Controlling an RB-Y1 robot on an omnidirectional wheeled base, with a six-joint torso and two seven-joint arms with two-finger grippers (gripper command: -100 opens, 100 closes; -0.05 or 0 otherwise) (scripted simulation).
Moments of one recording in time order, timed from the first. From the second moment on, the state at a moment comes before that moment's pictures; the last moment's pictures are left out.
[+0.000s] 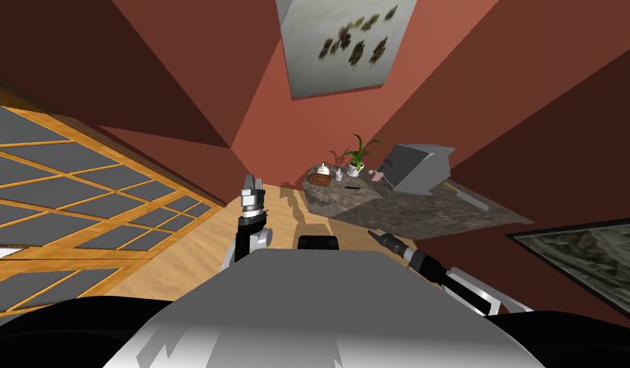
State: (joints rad) left arm 0.52 0.02 0.05 -2.30 -0.07 -0.50 -0.13; right arm 0.74 -1.09 0.21 -1.61 0.07 -0.55 0.39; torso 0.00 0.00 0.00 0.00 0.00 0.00
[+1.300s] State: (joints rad) left arm 0.52 0.02 0.05 -2.30 -0.07 -0.50 -0.13; right arm 0.85 -1.44 0.33 -1.38 0.10 -0.51 0.62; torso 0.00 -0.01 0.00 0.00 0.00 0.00
